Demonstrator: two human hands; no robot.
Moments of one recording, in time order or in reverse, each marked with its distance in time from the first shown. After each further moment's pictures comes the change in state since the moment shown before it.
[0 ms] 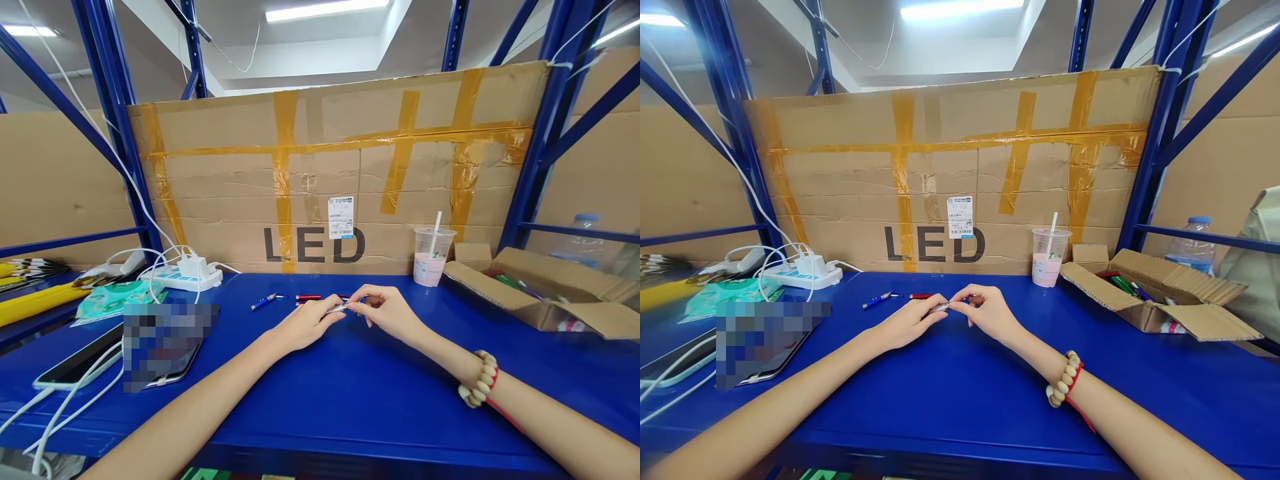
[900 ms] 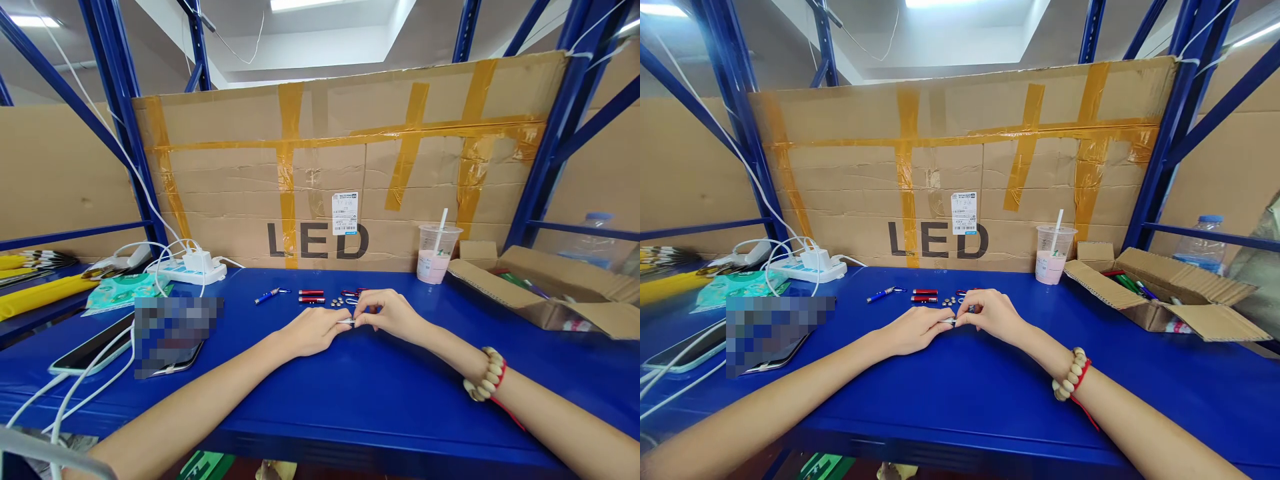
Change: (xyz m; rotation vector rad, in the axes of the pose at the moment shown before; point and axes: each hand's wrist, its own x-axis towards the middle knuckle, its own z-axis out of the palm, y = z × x) left_hand -0.006 0.006 0.013 0.220 -0.101 0.078; right_hand -0.003 0.002 -0.010 -0.470 -0.235 -0.102
